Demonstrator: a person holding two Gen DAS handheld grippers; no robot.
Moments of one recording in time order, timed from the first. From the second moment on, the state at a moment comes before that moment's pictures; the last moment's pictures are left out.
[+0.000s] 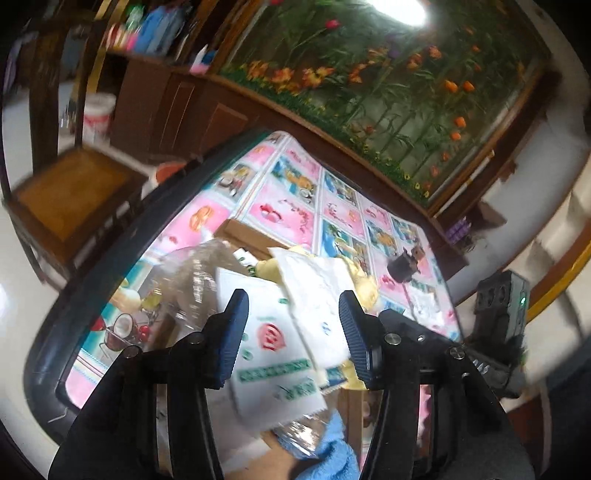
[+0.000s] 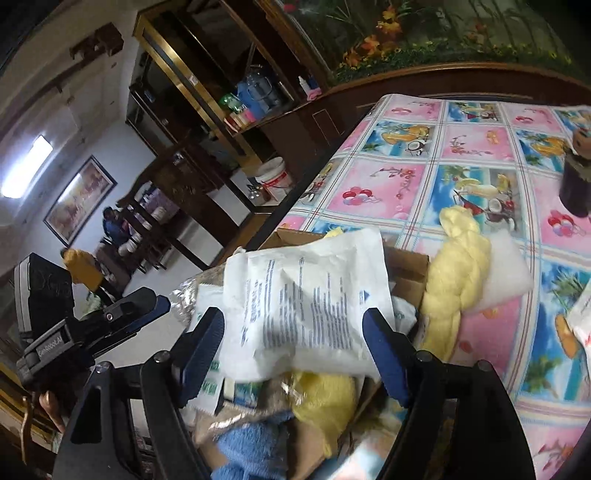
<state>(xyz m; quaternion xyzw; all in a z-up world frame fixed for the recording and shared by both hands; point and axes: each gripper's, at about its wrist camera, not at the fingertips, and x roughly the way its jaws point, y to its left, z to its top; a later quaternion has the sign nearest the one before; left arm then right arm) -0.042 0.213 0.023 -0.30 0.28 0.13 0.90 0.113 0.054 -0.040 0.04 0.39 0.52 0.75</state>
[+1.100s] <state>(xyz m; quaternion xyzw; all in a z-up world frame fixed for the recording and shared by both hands) 0.200 0.102 -0.025 -0.15 0.51 0.09 0.84 0.268 -0.110 -0.095 0.04 0.48 0.31 0.82</state>
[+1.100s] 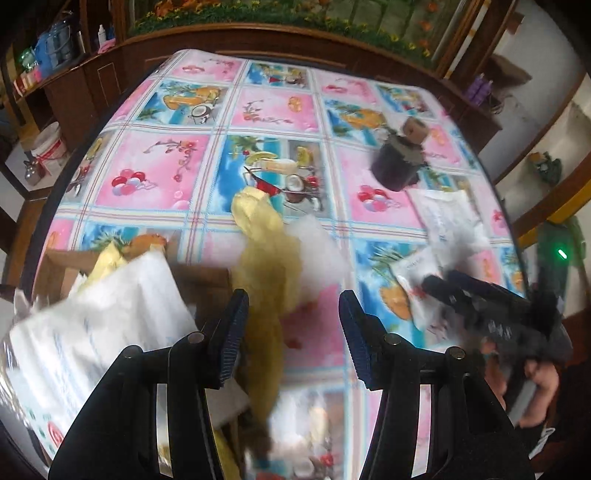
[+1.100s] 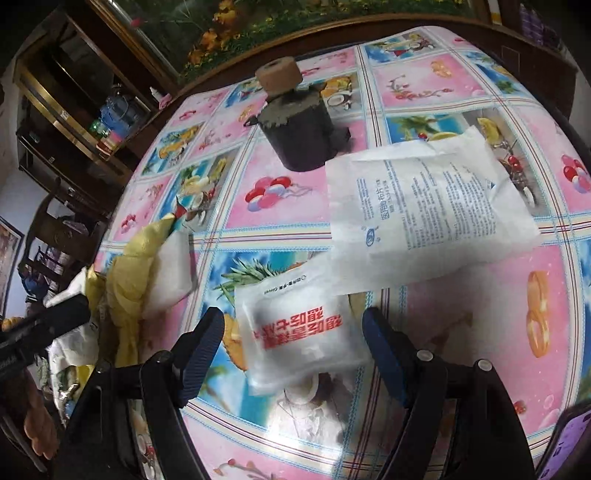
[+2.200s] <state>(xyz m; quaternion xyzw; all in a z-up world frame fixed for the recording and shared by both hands) 0.094 0.106 0.070 -0.25 0.38 -0.03 0.89 0.239 -0.085 -0.086 0.01 0.40 0.36 0.84</state>
